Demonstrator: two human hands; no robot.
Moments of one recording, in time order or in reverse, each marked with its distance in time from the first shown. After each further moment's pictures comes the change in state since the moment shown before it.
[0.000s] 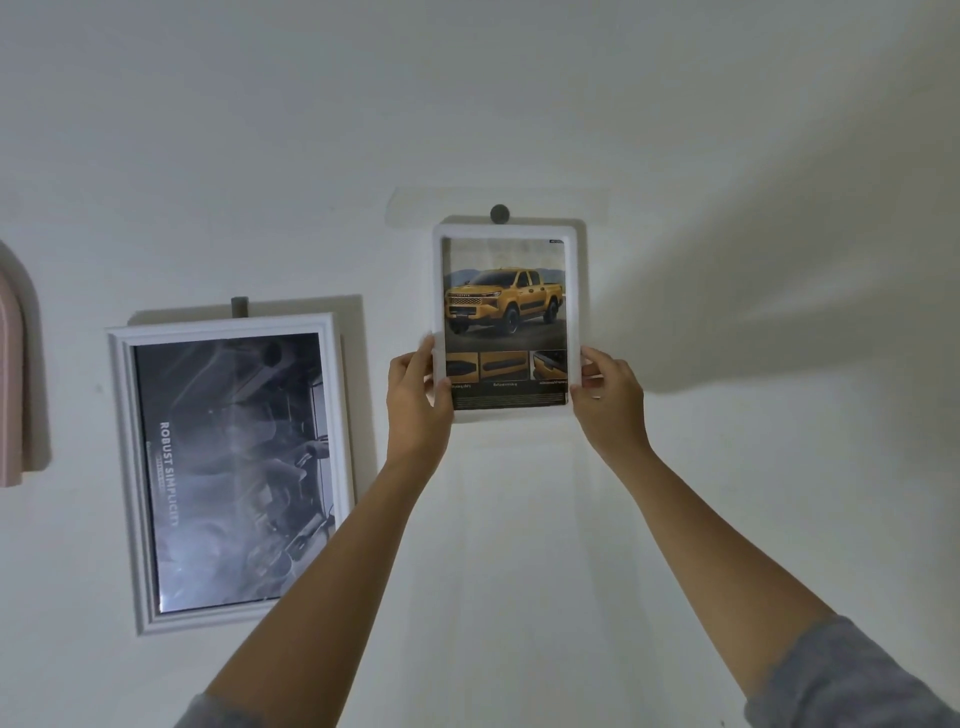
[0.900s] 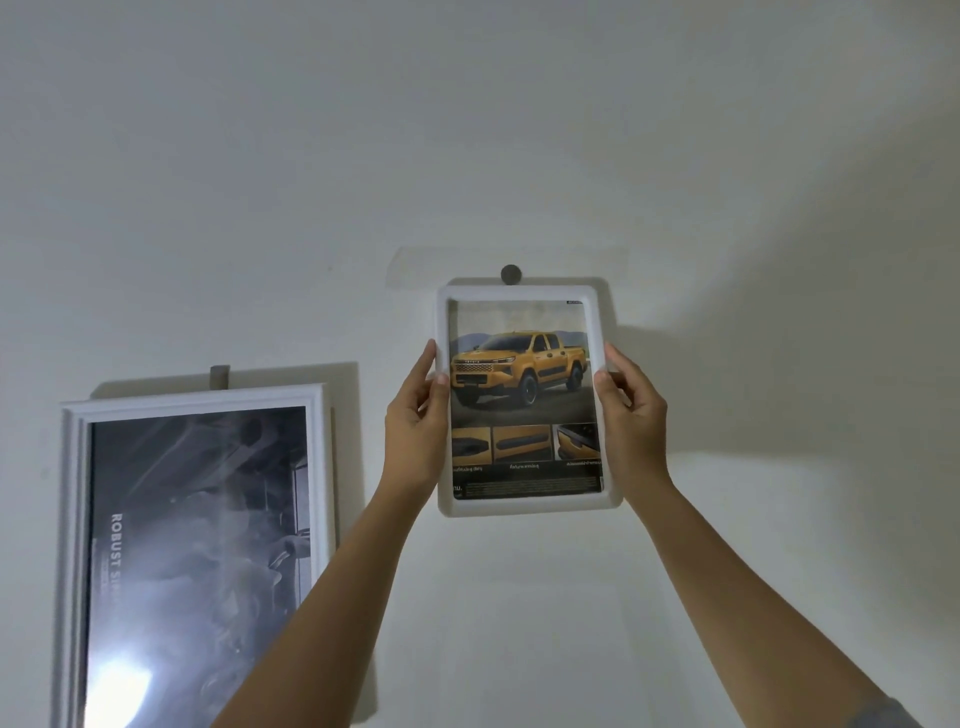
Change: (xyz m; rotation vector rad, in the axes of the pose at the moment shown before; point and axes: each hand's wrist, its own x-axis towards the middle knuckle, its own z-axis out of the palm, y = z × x) left_hand 0.052 0.019 0.003 -0.390 -0.053 -0.033; right_hand 0.055 -0.010 0.018 0.530 0.149 -0.023
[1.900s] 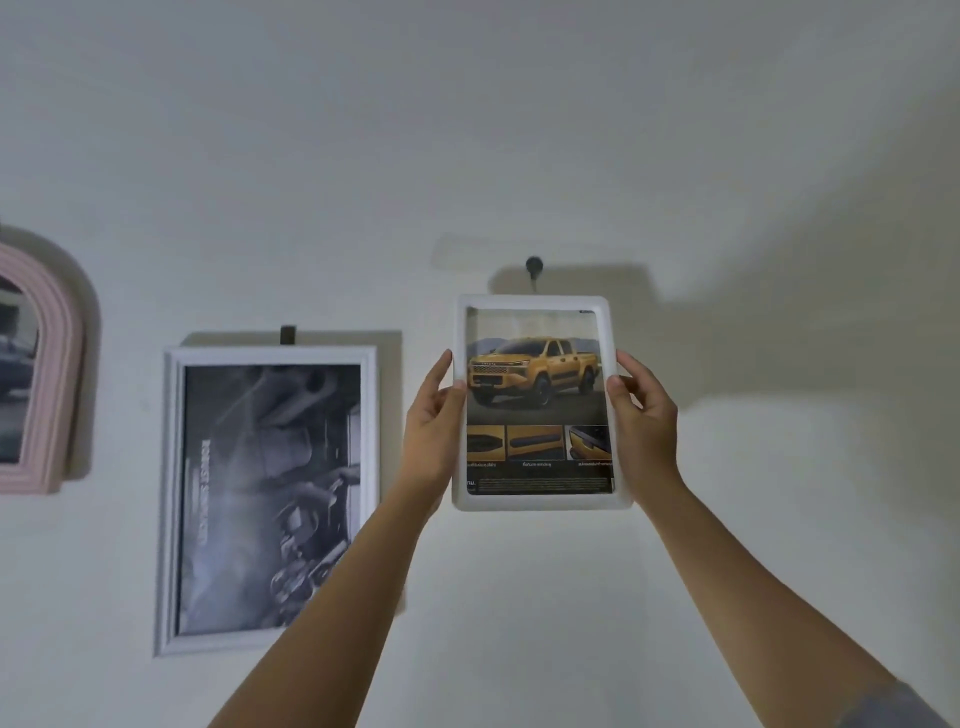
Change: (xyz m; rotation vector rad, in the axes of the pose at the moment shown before) left_hand -0.072 0.037 -0.032 -0.204 -0.078 -0.205; right_hand -0.064 -0.063 -0.015 -0.090 -0.015 0.135
